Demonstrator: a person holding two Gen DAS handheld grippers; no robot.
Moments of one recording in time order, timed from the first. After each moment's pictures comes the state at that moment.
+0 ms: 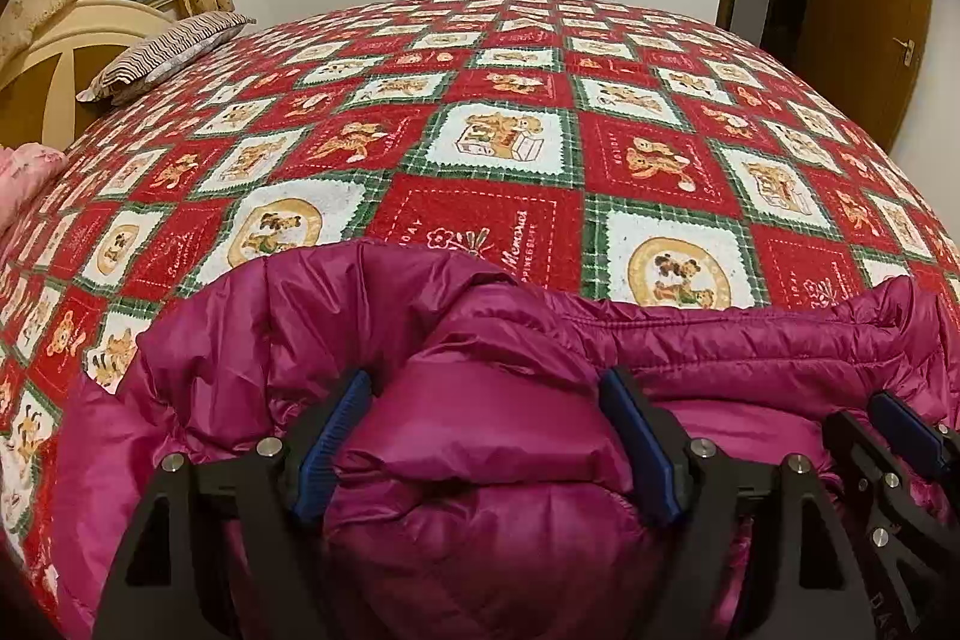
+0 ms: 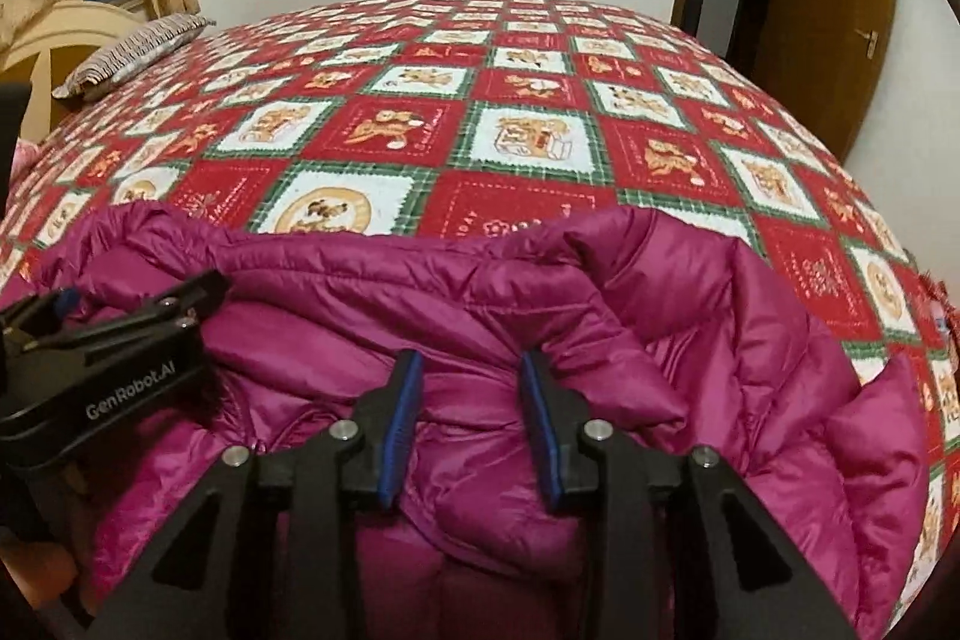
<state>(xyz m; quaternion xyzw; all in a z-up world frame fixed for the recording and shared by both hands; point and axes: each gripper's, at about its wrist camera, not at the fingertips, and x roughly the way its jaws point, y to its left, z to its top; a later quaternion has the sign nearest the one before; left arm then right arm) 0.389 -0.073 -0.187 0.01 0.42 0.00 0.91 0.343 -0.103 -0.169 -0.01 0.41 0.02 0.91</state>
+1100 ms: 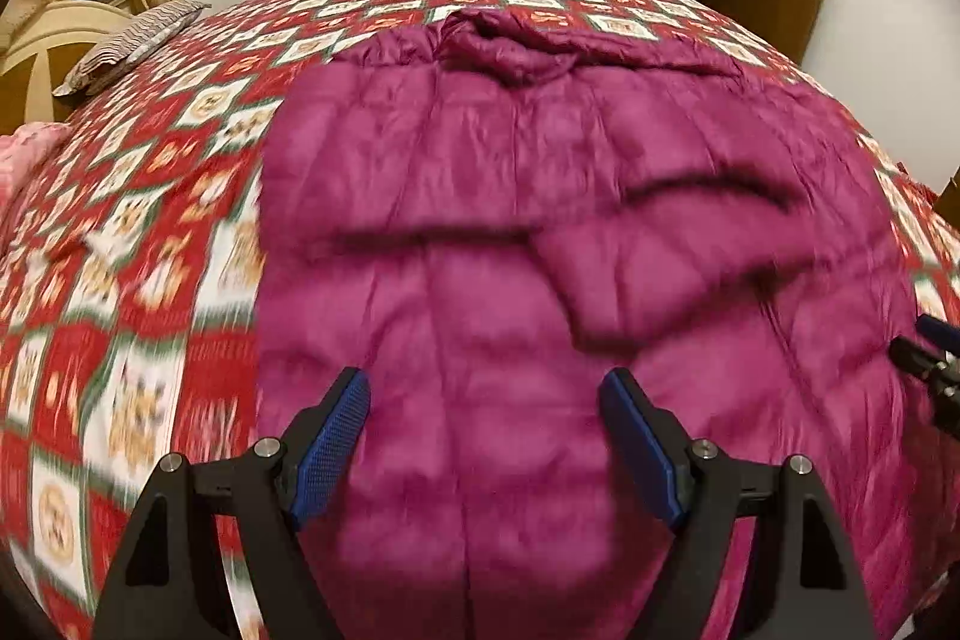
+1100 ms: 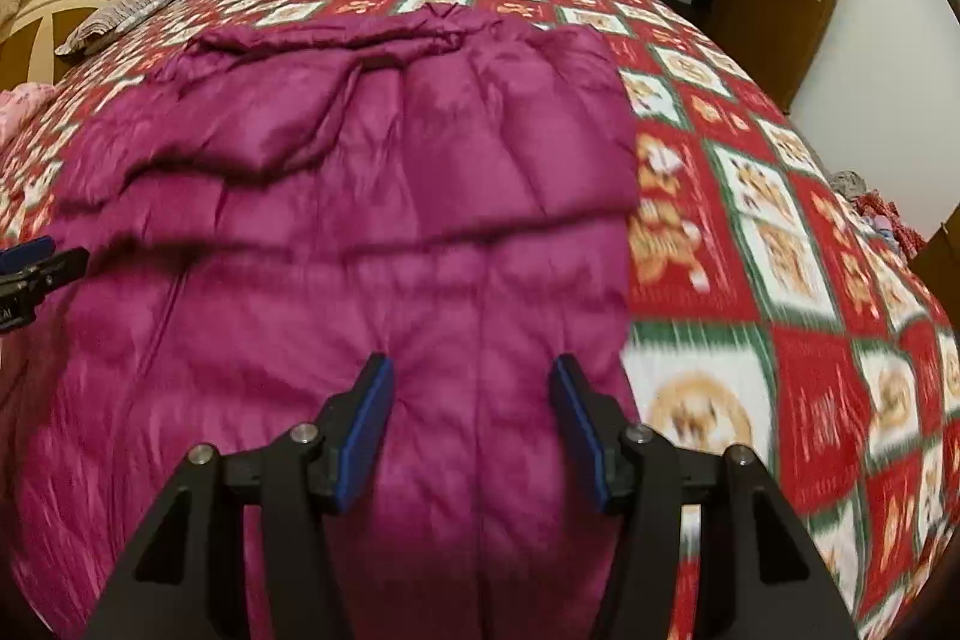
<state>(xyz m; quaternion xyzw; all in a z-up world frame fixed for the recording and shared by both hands) 0.143 -0.004 -0.174 0.06 0.46 -0.10 0.88 0.094 -0.170 -0.159 -0.01 0.48 -0.01 0.88</state>
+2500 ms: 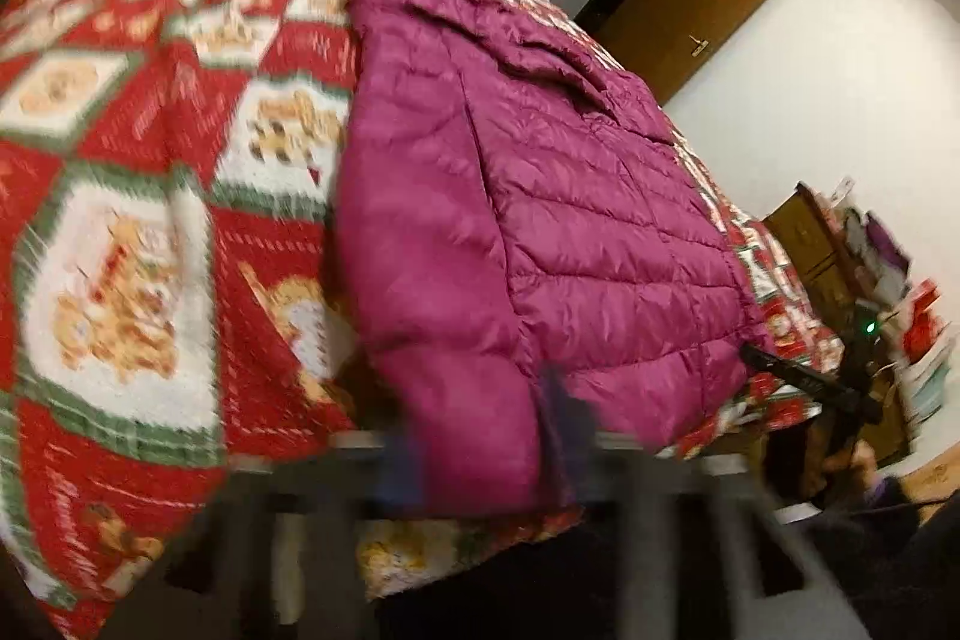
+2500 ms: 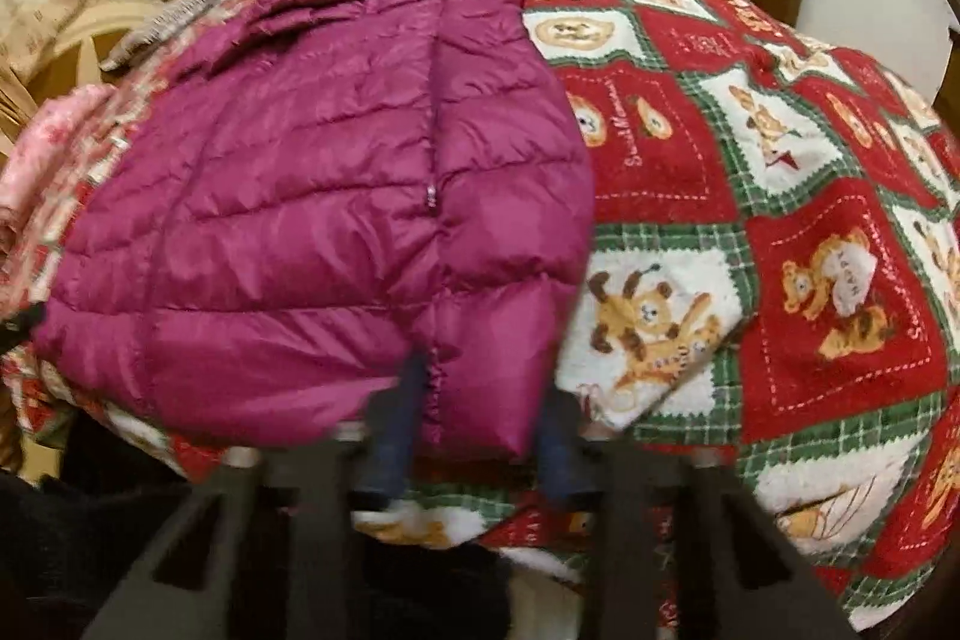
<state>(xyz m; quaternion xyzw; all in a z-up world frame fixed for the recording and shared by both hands) -0.044 0.115 -0.196 -0.15 0.48 -0.28 0.82 -0.094 -0.200 -0.187 0.10 0.48 0.04 0.87</state>
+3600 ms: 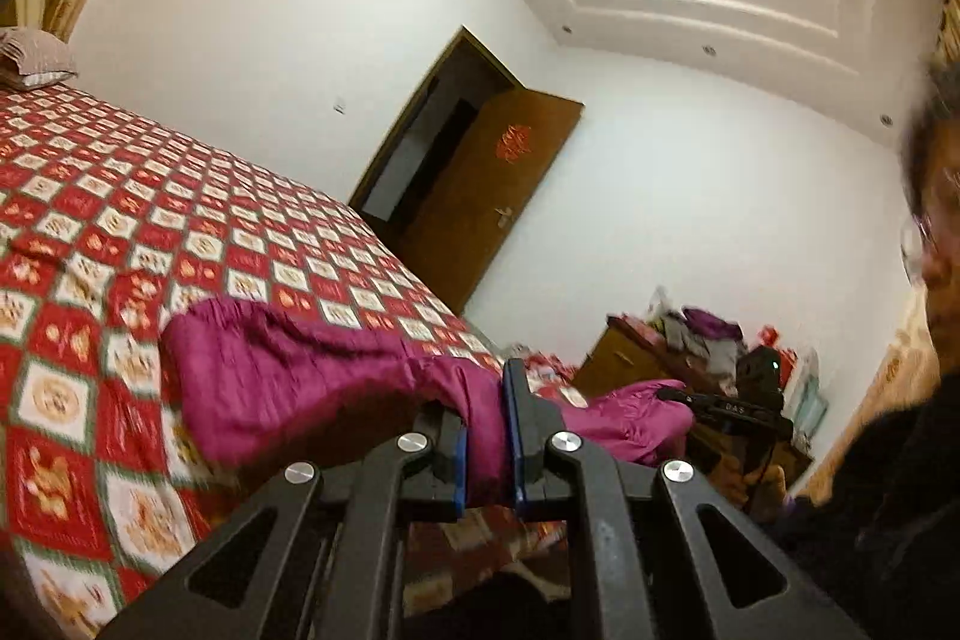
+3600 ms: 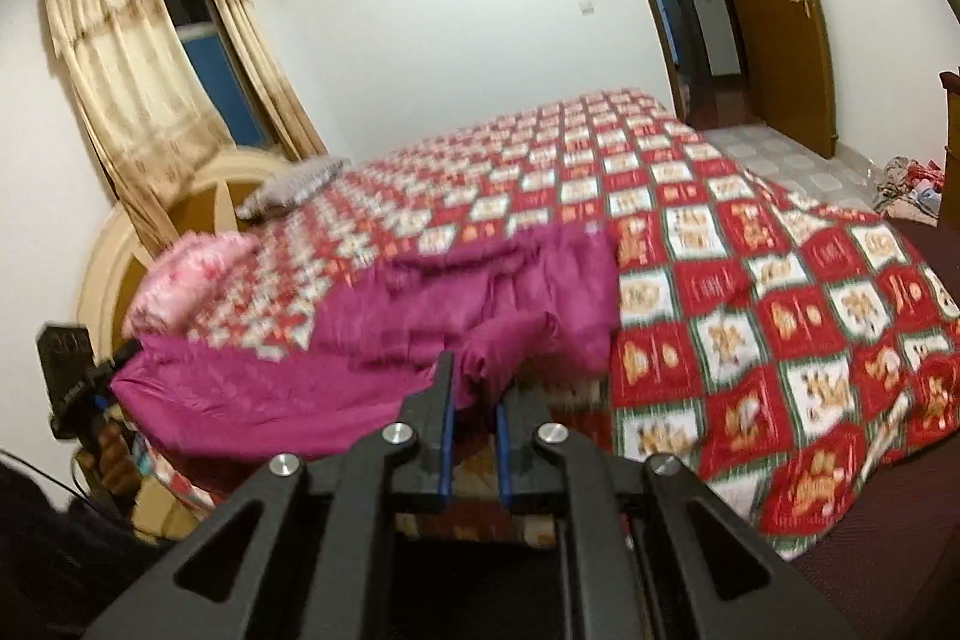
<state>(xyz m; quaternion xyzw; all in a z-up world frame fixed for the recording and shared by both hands) -0.101 0.170 -0.011 -0.21 0.19 -0.44 0.85 -0.178 -0.213 0.009 0.17 0.26 0.13 0.94</state>
